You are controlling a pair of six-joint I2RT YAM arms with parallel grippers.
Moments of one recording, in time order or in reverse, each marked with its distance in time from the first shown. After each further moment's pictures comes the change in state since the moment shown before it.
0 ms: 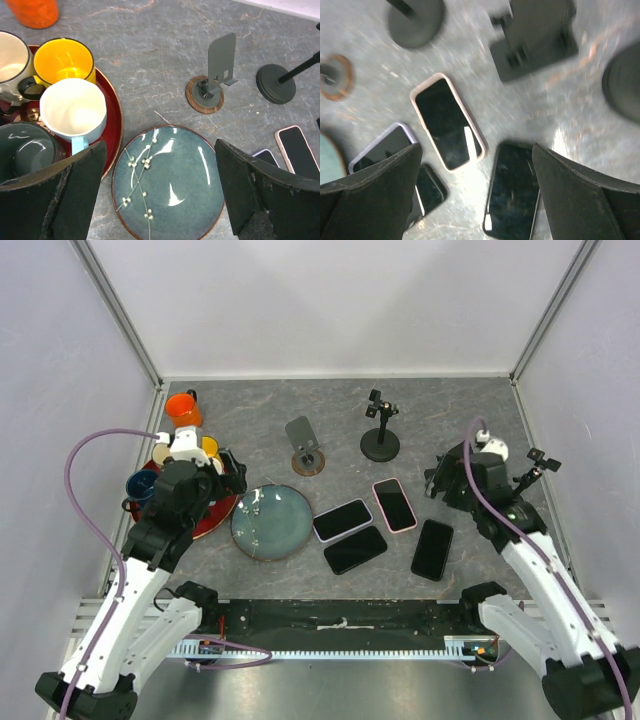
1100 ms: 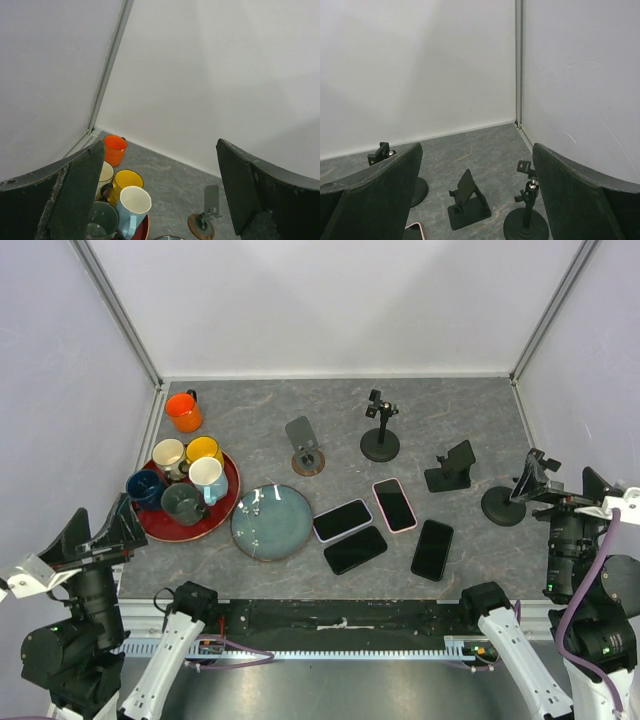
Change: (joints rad) left arm 0.000 -0.669 0.159 0.021 -0.341 0.179; right arm 0.013 -0.575 0.305 0.182 0.291 -0.569
